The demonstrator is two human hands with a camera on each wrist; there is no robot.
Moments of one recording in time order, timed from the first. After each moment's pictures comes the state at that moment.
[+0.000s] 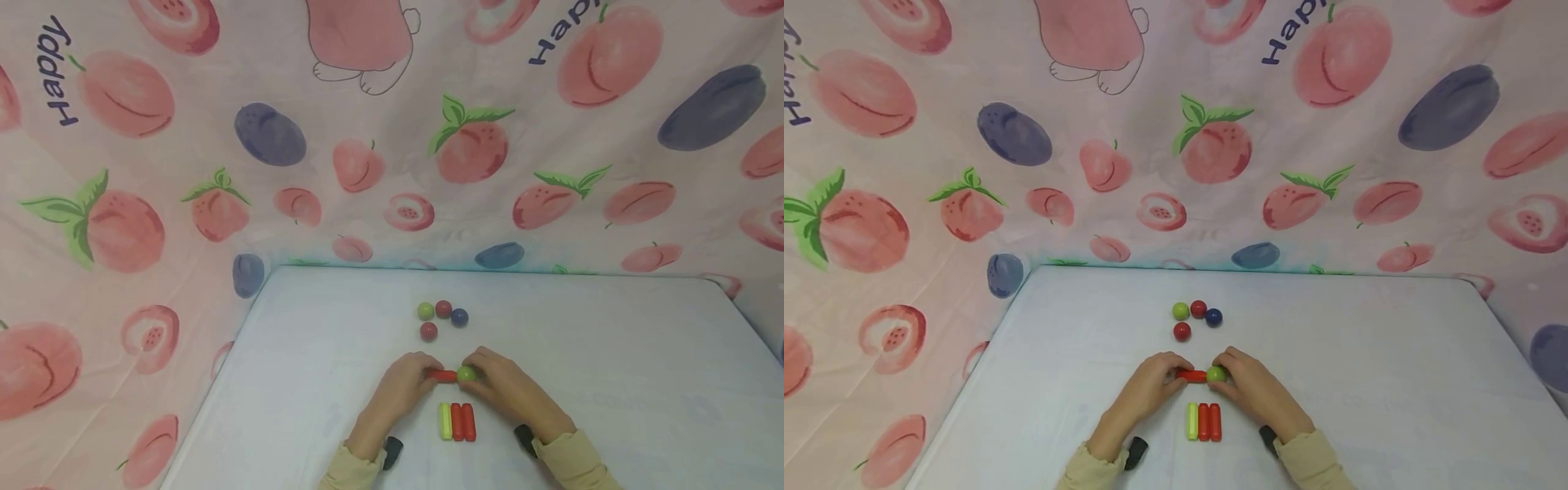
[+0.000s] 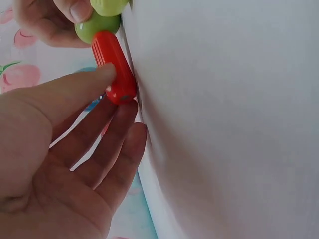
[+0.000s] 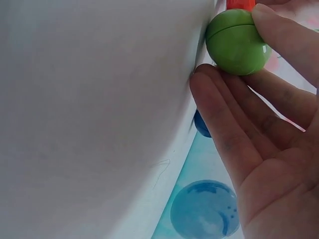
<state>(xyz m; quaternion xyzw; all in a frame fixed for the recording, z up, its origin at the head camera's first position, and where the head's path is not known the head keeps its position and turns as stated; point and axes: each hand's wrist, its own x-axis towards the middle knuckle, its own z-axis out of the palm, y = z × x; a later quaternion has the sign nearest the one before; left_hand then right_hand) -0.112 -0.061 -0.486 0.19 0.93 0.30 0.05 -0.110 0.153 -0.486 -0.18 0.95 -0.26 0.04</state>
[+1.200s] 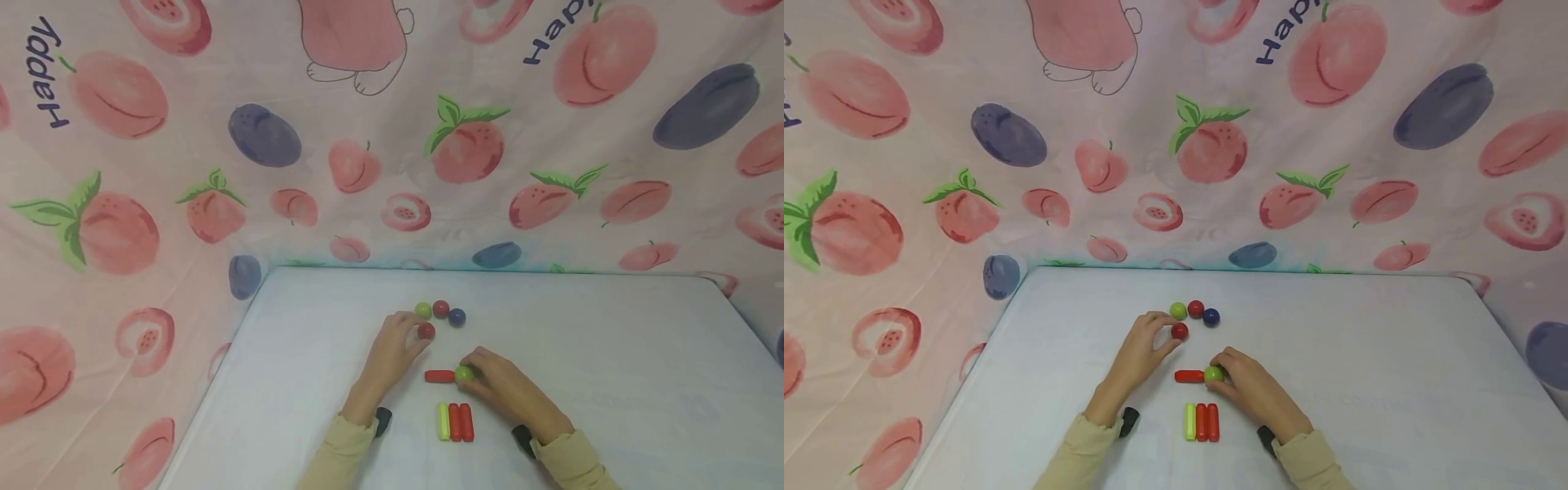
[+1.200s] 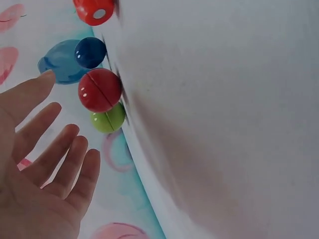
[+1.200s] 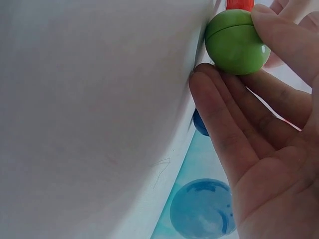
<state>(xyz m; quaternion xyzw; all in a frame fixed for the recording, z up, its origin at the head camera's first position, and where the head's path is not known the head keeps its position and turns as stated) -0.155 -0.069 -0.479 0.16 0.94 0.31 -0.05 -0.111 0.155 -0.486 -0.16 0.95 -0.27 0.07</state>
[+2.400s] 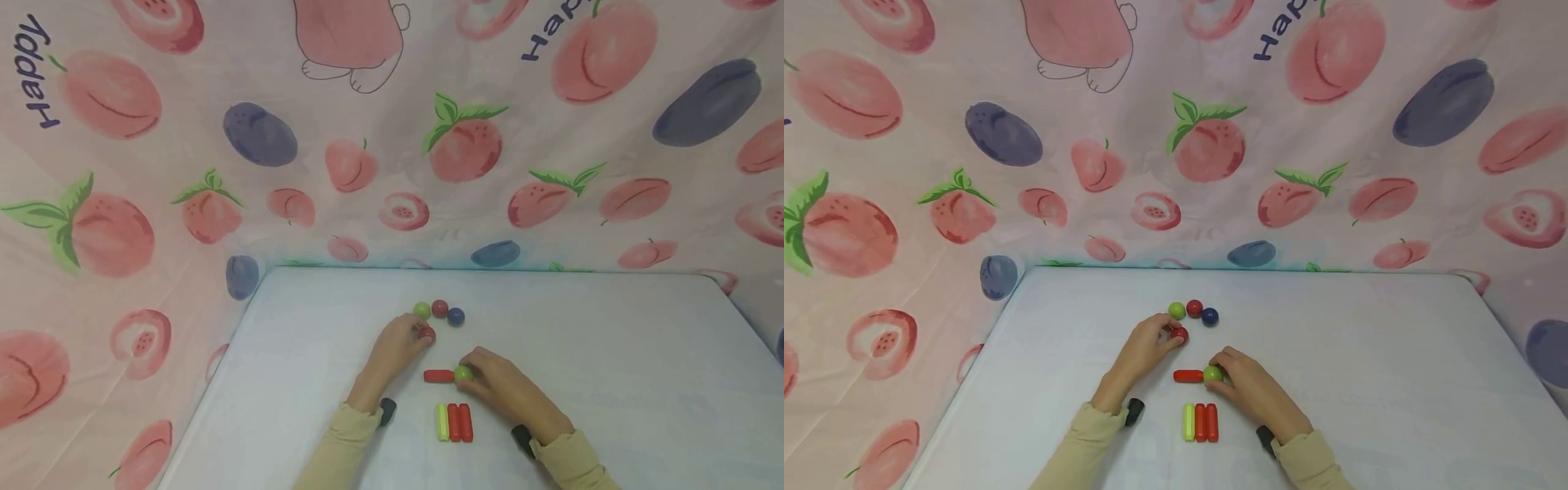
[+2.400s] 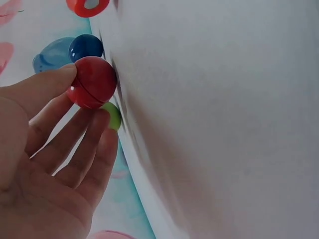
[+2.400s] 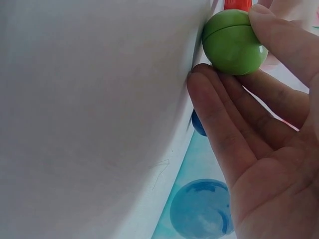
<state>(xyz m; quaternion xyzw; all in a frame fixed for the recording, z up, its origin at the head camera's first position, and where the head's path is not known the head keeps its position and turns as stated) -0.174 -0.061 -0.486 0.15 0.94 0.31 0.02 -0.111 0.155 -0.485 -0.16 0.95 -0.27 0.07</state>
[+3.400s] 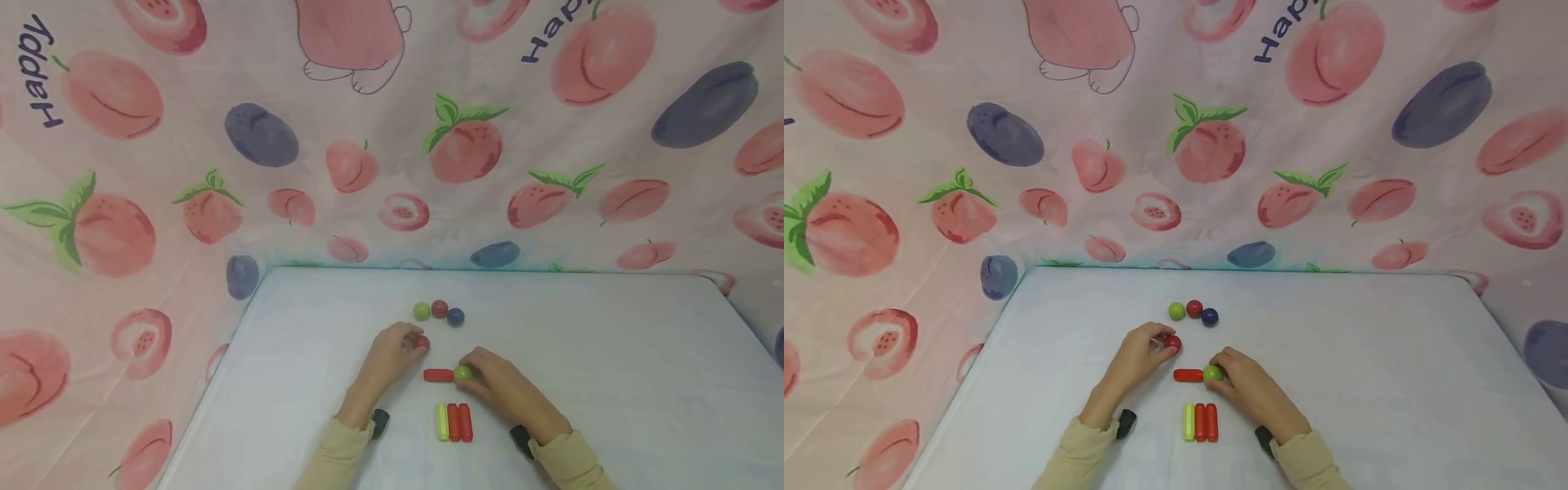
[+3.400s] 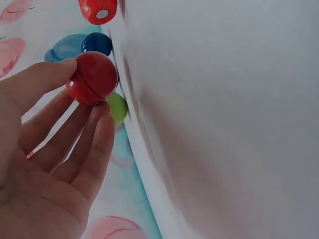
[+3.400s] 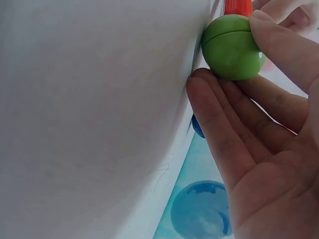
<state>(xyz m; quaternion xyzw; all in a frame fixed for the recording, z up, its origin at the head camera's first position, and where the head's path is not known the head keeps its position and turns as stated) -0.150 -0.073 -0.476 0.13 0.93 0.35 0.02 -0.109 0.153 -0.485 -0.14 0.95 -0.28 0.08</state>
